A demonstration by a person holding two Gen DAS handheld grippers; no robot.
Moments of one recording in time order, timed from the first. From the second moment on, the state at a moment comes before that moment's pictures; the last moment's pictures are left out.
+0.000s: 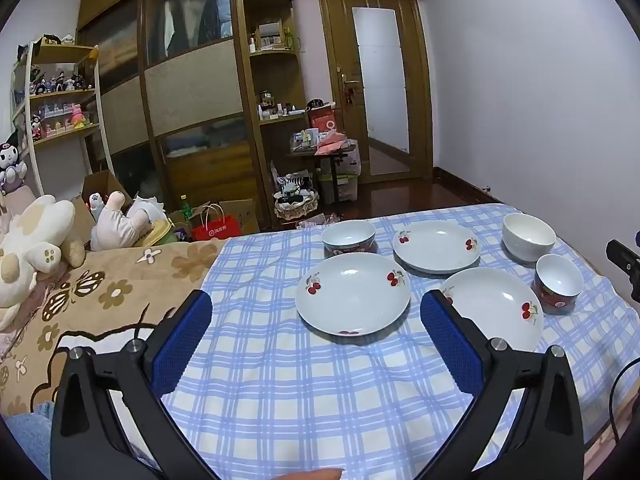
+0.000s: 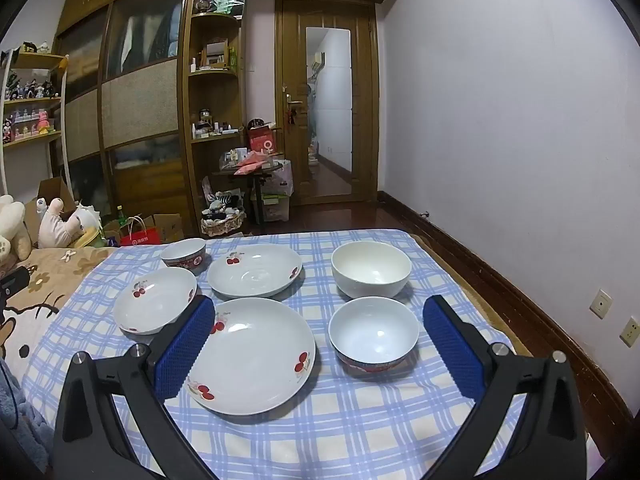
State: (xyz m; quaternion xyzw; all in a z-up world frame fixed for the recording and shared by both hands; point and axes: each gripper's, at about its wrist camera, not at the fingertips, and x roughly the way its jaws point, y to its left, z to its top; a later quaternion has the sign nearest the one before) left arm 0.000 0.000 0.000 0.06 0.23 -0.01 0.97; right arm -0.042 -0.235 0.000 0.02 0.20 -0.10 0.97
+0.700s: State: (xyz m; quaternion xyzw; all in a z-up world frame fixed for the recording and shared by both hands) left arm 0.001 0.003 -0.002 0.06 0.23 -0.02 0.97; right arm -0.042 -0.235 0.000 0.02 0.20 -0.10 0.97
